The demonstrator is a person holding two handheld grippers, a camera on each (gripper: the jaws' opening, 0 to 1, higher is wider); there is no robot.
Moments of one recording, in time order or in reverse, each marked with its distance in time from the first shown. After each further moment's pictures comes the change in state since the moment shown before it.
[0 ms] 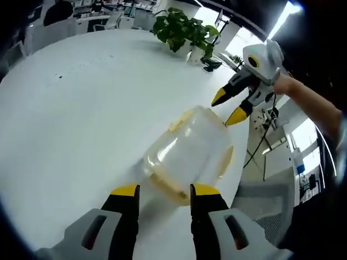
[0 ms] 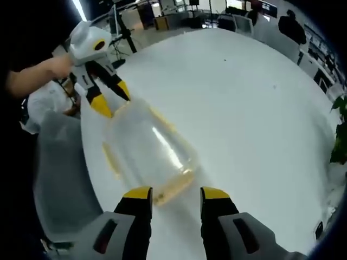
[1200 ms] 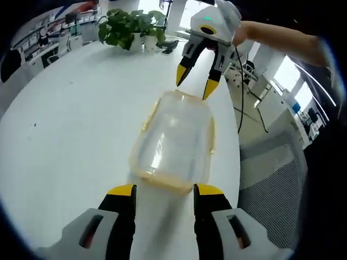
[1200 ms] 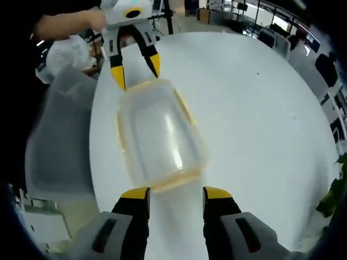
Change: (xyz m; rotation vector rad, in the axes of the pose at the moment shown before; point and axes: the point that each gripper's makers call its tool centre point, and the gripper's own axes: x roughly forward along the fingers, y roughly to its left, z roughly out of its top) left arm -0.001 -0.008 -0.005 0.450 0.090 -0.064; right arm -0.001 0.004 -0.011 -0.348 0.103 0.049
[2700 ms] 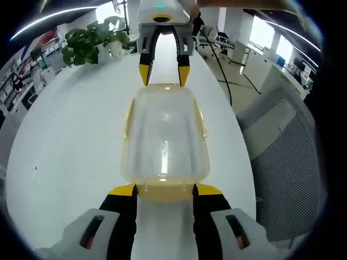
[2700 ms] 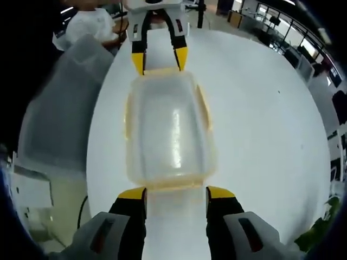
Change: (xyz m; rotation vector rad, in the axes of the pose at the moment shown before) left arm 0.009 -0.005 -0.003 0.369 0.049 0.004; right arm 0.012 0.004 0.003 -0.267 0.076 0.026
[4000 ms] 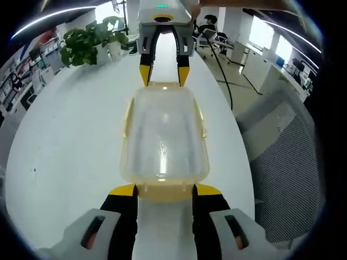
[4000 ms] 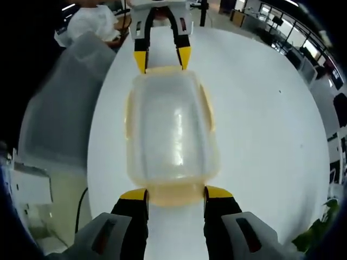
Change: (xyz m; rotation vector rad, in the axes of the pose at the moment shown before) left arm 0.003 -0.002 0.007 -0.005 -0.005 -0.012; right arm -0.001 0.001 -0.006 -0.021 0.032 -0.002
